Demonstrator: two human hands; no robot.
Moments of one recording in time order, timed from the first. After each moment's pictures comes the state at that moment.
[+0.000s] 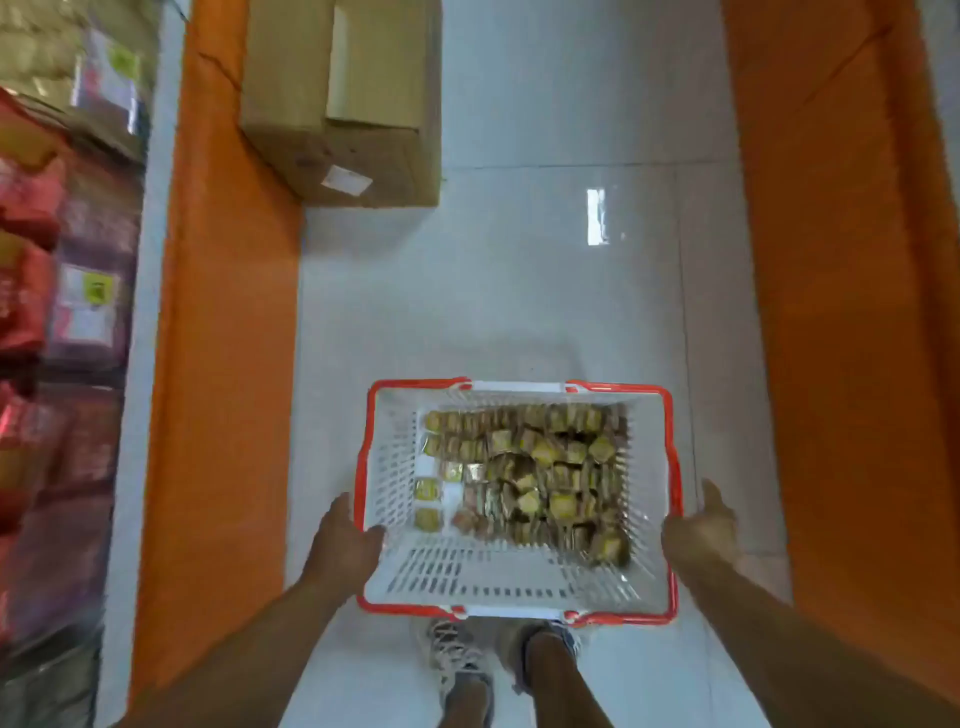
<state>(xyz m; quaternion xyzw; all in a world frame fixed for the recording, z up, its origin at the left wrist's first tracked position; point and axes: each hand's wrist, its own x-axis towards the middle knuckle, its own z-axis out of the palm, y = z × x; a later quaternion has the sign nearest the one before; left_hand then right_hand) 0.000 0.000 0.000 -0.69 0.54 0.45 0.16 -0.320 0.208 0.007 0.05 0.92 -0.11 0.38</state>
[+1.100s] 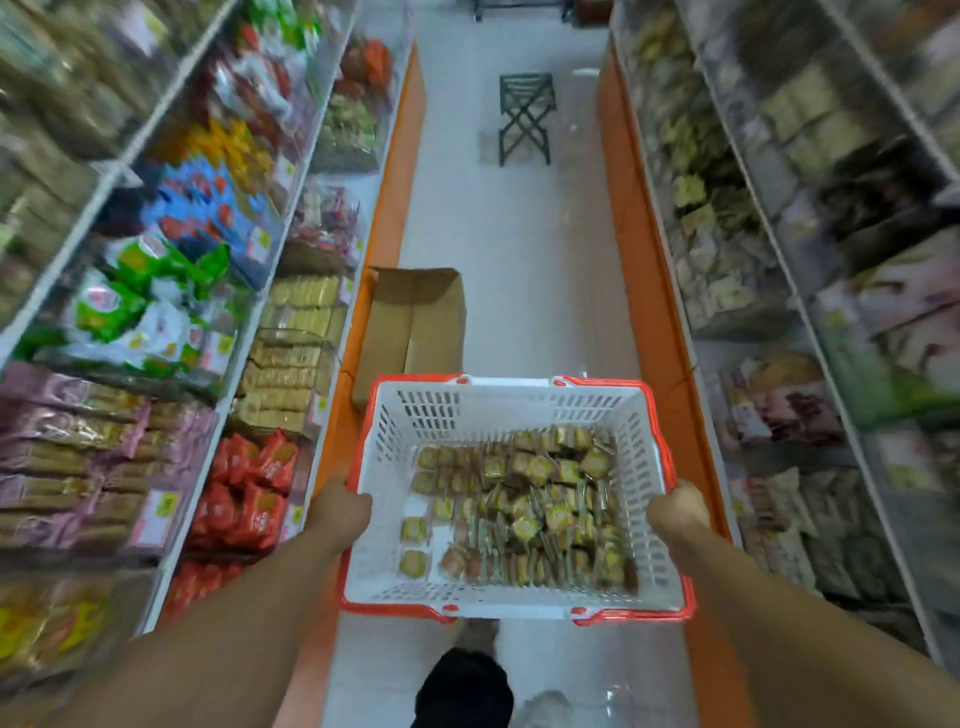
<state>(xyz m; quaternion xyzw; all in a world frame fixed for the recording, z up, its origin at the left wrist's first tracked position) -0.147 -0.187 0.443 -0.68 0.59 0.43 0.06 -0.501 0.040 0.417 -0.02 0.91 -0.24 0.34</state>
